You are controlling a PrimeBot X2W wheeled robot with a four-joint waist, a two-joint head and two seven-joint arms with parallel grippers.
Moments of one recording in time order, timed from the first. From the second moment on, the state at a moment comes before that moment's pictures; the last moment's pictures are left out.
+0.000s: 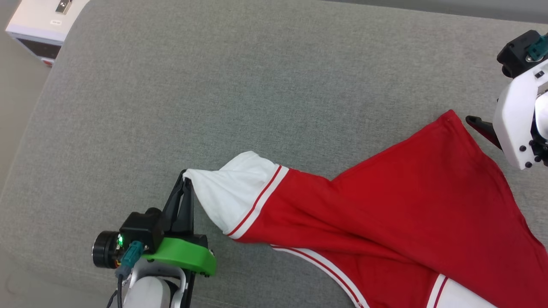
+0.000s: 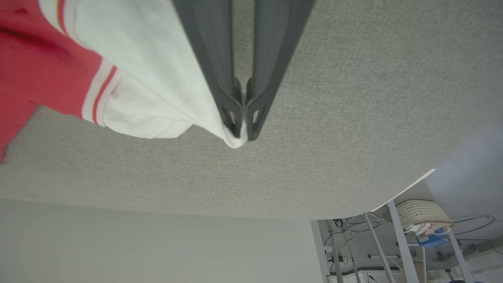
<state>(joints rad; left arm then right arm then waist) -0.08 0.06 -0.09 0.12 -0.13 -0.05 -0.26 -0.76 -0.74 0.52 0.05 0.68 0.13 0.94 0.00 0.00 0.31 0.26</state>
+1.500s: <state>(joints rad) -0.18 0.11 -0.08 0.09 -0.09 -0.06 -0.26 -0.95 -0.73 0.85 0.33 0.87 0.13 0.44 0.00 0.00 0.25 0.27</state>
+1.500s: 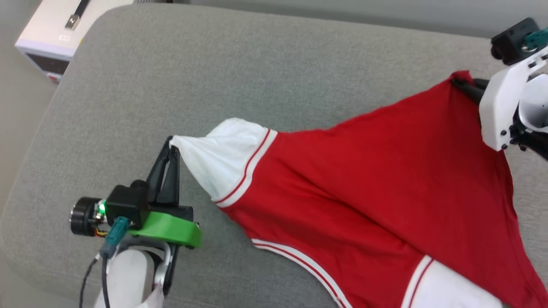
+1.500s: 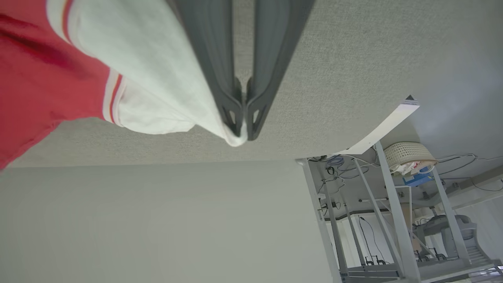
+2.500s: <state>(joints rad) -0.98 0.29 -0.17 0.08 -0.12 -0.12 -0.12 -1.02 -0.69 0.40 0.14 0.73 0.13 0.26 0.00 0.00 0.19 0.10</state>
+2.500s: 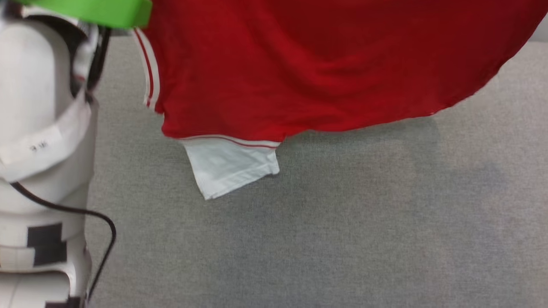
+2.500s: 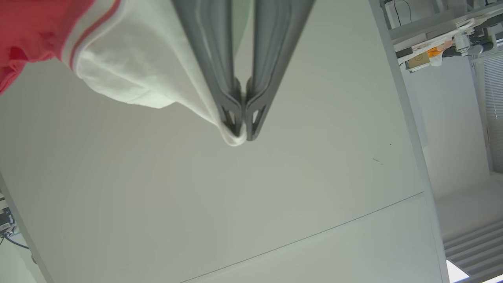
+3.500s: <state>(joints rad) -1.89 0.42 -0.35 0.63 -0.29 -0.13 -0.24 -1.91 -0.48 0.47 0.66 0.49 0.13 0.13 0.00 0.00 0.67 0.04</state>
